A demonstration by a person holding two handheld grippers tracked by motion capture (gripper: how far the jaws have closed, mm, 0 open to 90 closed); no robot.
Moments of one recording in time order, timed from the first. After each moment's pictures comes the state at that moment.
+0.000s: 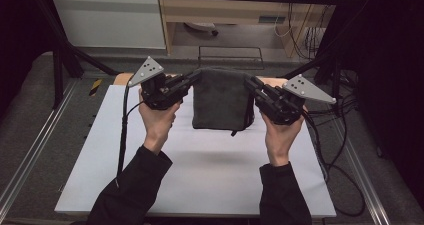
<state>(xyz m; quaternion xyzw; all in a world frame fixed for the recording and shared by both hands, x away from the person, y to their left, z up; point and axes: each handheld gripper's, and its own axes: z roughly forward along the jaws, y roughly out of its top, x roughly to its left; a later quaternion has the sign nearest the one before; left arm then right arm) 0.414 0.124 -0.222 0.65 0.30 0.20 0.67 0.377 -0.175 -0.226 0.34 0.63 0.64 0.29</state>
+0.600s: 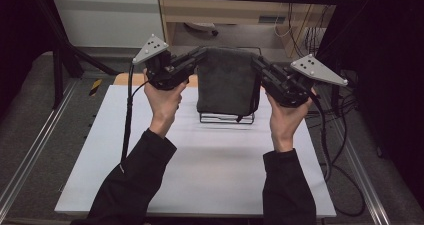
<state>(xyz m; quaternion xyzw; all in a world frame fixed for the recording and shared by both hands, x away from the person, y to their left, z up) 0.436 0.112 -0.187 0.63 0.29 0.21 0.68 0.391 -0.180 -0.190 0.33 0.61 0.64 0.33</state>
